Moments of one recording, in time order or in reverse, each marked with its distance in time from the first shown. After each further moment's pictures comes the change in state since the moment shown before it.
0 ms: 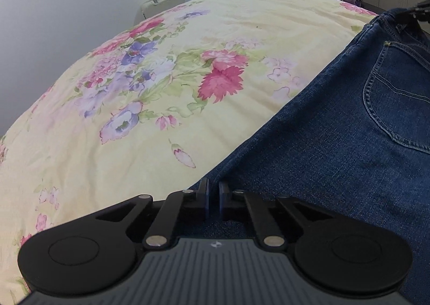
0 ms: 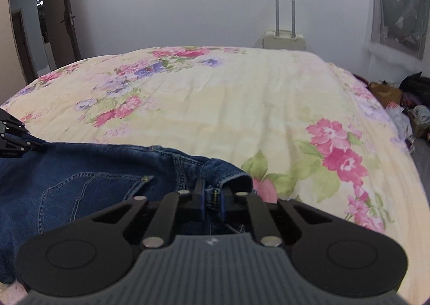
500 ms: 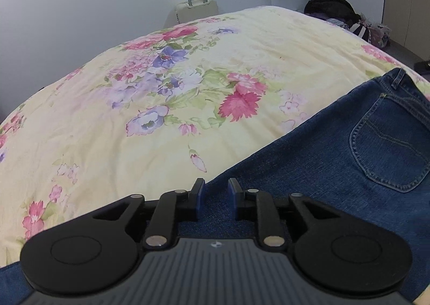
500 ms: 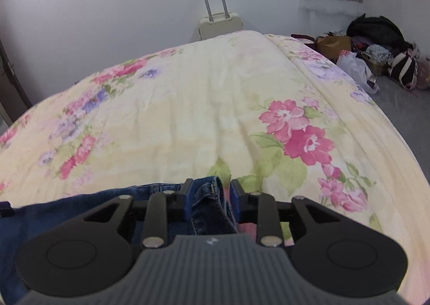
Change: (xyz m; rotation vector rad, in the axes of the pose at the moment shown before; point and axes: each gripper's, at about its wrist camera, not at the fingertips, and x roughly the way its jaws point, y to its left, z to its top) left arm -0.054 0.007 0.005 -0.206 -0.035 0.026; right arm -0.005 -0.035 0.020 0.367 0.050 -0.122
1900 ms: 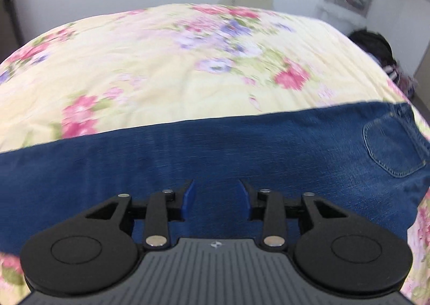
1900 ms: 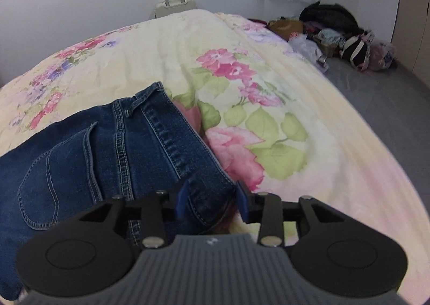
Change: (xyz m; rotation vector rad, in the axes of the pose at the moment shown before) left arm -0.094 0.085 -0.097 -0.360 0.061 0.009; right arm -0.079 0.000 -0.097 -0.037 0.044 -0.264
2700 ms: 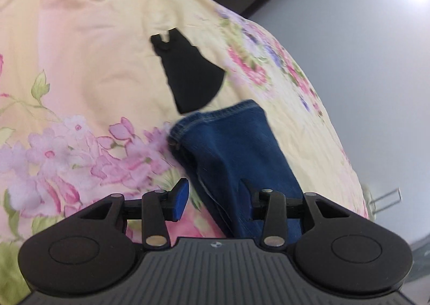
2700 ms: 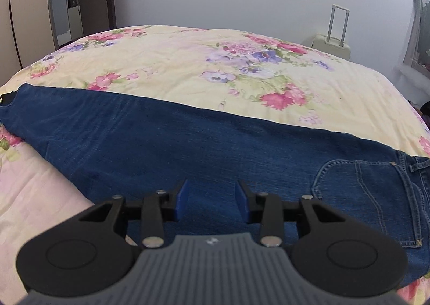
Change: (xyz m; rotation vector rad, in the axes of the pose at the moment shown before) left arm -0.085 0.413 -0.156 -1.167 -0.328 0.137; right arm -0.069 0.350 -0.076 -0.475 -0.075 0.385
